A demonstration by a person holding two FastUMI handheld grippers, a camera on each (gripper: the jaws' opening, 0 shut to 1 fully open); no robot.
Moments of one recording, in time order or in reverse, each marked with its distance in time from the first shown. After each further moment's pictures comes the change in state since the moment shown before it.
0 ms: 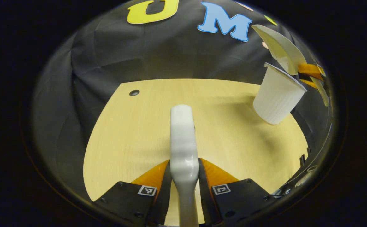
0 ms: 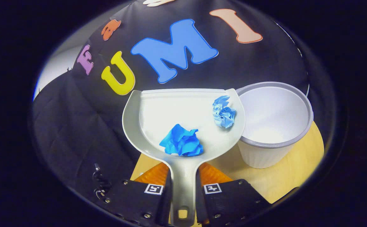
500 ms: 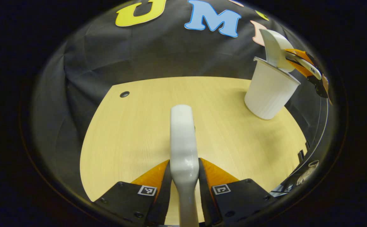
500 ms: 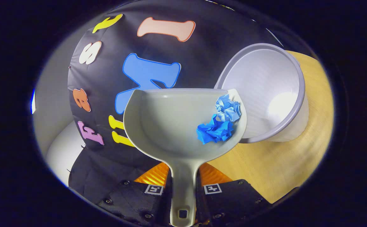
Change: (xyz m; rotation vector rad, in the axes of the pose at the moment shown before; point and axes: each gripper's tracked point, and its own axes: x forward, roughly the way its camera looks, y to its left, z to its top) left arm -0.001 -0.032 -0.002 0.048 0.012 -0.037; right arm -0.020 0.033 0.048 0.588 -0.158 0.214
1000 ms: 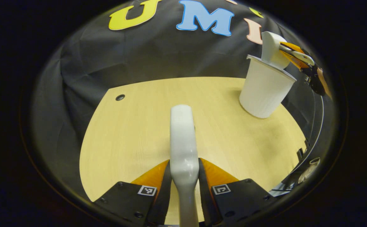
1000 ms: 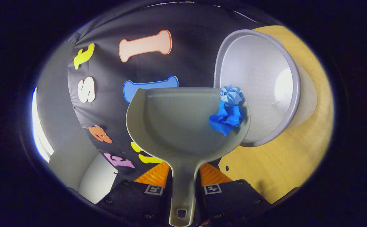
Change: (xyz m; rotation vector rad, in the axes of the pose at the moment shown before) left arm -0.002 -0.021 0.003 0.036 -0.007 -0.004; right arm -0.009 0.028 0.025 0.335 -0.055 0.209
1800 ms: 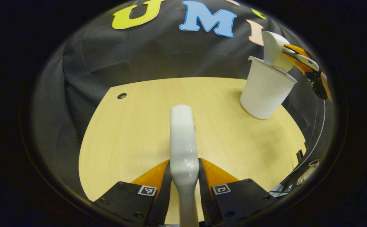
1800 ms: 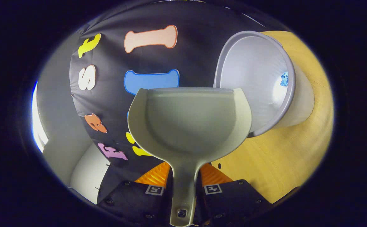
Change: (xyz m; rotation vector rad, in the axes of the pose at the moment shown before) left arm -0.003 0.007 -0.003 -0.031 -0.003 0.003; right arm -0.009 -0.016 -0.034 -0.197 0.061 -0.084
